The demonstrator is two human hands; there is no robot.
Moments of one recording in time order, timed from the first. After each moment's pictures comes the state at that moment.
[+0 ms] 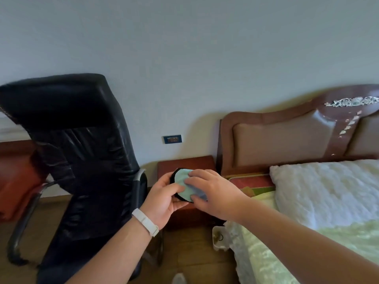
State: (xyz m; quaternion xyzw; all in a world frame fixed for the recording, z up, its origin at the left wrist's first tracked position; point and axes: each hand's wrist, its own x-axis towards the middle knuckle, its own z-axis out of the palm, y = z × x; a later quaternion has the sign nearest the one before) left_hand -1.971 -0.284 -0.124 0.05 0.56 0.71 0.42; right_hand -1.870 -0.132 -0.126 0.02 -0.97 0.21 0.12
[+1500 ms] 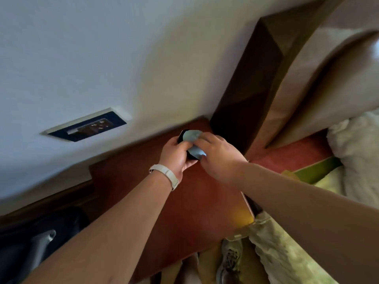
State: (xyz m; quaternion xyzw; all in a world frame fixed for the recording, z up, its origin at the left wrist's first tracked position) left_hand -2.322 0.091 -0.559 -0.09 0.62 0.55 0.55; right_hand -2.210 0.163 -0.543 -0.29 -0.91 0.28 -0.06
